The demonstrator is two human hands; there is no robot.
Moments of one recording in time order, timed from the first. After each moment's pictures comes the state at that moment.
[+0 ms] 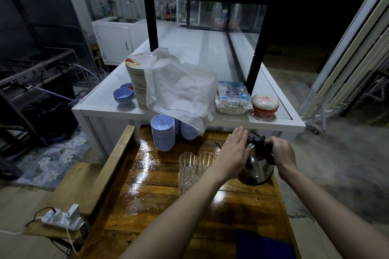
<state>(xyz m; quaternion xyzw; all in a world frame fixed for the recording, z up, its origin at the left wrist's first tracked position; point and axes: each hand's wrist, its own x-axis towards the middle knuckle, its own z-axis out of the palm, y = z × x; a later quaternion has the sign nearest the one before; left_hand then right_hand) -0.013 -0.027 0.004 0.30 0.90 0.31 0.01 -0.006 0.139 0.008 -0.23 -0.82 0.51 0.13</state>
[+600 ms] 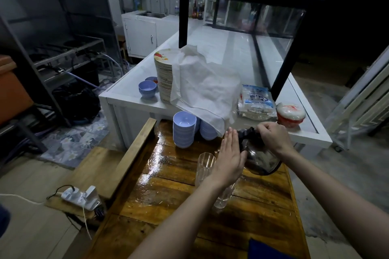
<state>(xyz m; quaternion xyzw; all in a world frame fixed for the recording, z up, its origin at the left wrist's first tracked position) -0.011 -0.085 -0.014 0.18 0.90 0.40 -0.01 -0.061 0.064 0.054 0.02 -0.94 0.31 0.12</state>
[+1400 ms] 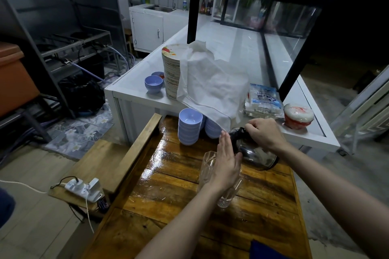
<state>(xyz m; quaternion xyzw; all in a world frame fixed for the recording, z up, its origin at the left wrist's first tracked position) -0.006 -0.102 -0.035 0.10 0.87 0.48 -0.02 -0.081 0.024 0.059 0.14 -0.97 0.16 0.12</state>
